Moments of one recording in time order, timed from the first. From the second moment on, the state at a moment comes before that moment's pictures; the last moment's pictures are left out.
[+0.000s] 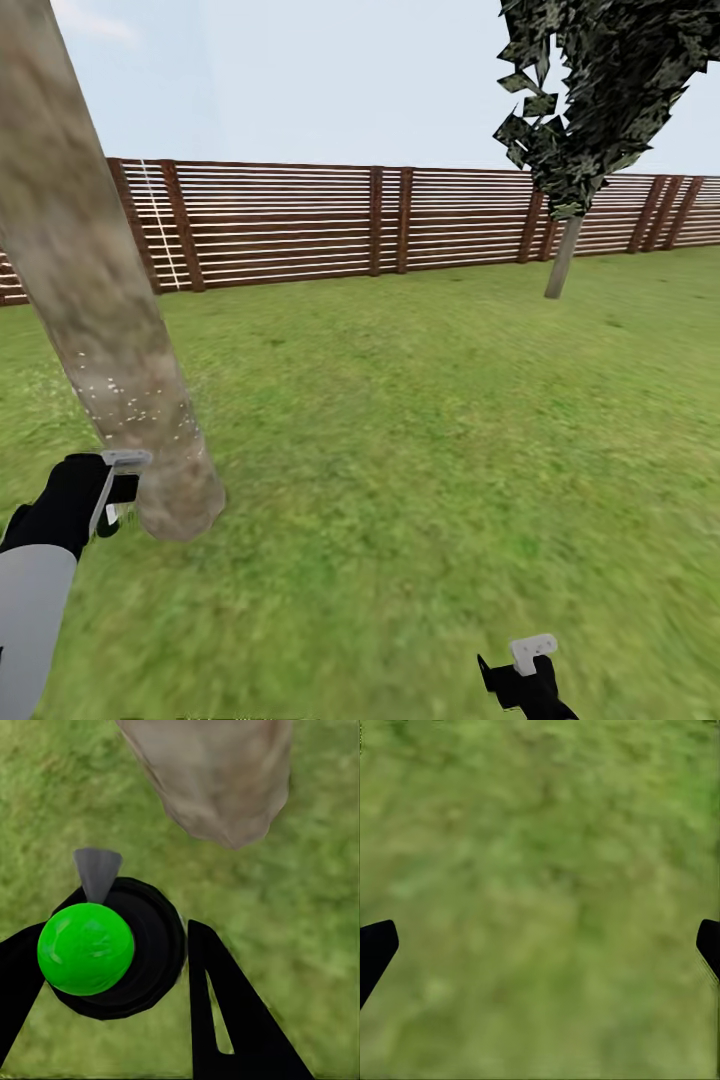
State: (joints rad) left arm -0.85 0.29 0.28 -0.76 -0.30 0.84 -0.07; right arm -0.46 -0.04 -0.74 -0.16 0.85 -0.41 0.11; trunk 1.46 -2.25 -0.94
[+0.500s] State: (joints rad) left arm -0.81 0.31 0.28 -0.76 -0.30 0.84 -0.07; right arm -0.46 -0.04 -0.74 -0.16 0.85 -0.41 0.11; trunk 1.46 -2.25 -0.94
